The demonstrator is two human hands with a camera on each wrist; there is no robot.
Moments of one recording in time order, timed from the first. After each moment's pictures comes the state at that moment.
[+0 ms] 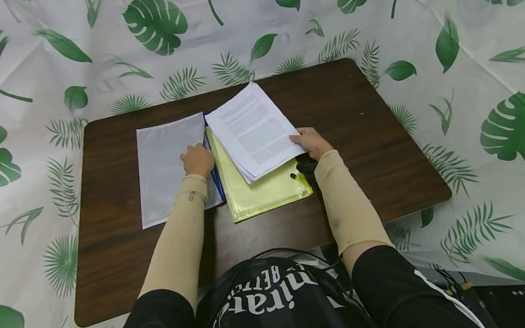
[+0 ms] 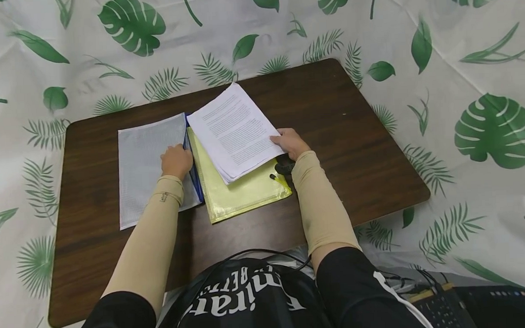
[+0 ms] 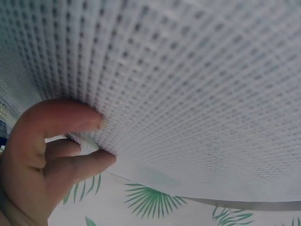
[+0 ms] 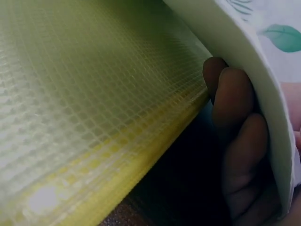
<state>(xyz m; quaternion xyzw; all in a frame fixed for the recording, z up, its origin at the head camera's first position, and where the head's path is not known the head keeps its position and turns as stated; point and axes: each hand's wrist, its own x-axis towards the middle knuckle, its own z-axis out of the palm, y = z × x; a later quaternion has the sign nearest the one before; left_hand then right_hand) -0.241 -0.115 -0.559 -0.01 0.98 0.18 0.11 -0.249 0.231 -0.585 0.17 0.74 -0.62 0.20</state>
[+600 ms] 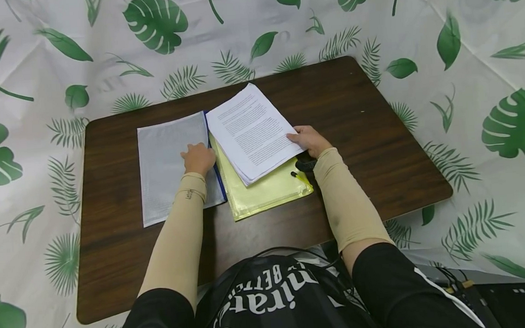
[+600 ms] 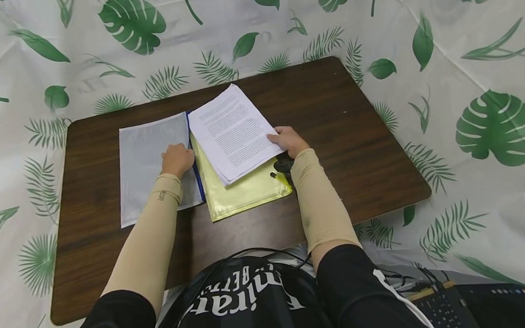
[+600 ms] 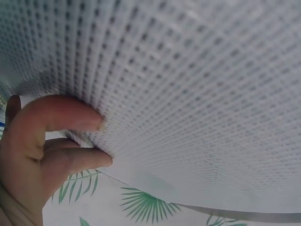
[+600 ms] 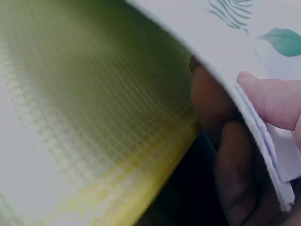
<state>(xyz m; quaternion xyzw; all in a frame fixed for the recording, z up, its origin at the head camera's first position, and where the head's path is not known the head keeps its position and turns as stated) -0.244 -0.117 -0.556 0.00 0.97 0.19 0.14 -0.251 0.227 -0.583 0.15 0.76 -0.60 0.21</state>
